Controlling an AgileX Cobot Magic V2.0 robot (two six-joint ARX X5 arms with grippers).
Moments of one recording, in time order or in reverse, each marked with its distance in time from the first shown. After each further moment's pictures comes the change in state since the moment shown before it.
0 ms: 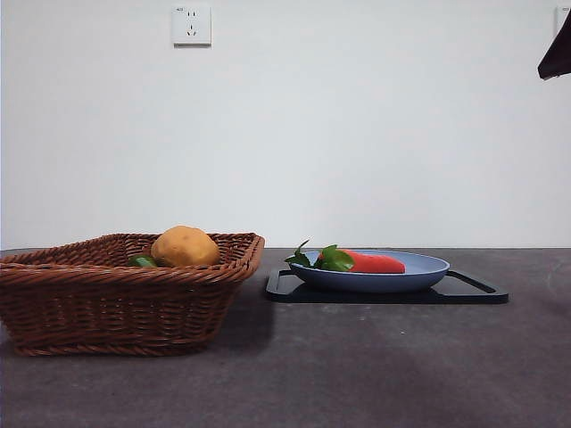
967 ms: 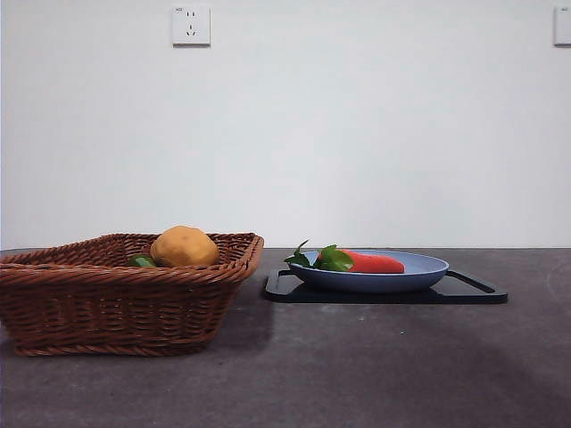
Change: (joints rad) left arm 0.000 0.000 -0.002 0.008 0.001 0.000; right arm -0.303 -0.411 -0.202 -0.042 -0.105 -0.100
